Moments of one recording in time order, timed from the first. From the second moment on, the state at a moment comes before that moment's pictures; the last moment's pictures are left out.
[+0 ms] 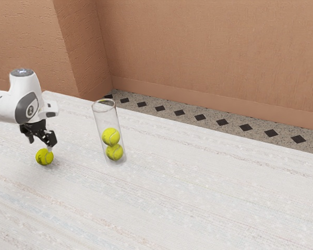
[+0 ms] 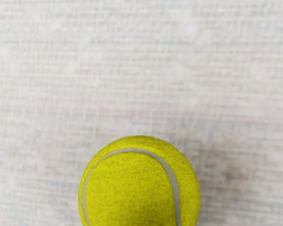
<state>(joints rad) 0.18 0.29 0.29 -2.03 0.13 2.40 0.31</state>
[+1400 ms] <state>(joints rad) 0.37 0.45 0.12 -1.96 0.03 2.41 0.44</state>
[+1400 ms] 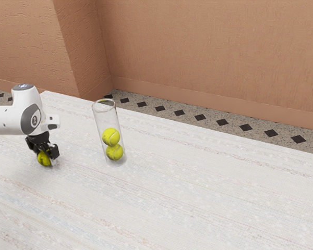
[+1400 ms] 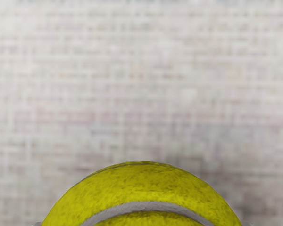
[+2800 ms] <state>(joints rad) 0.31 0.20 -0.08 -1.61 0.40 2.19 0.28</state>
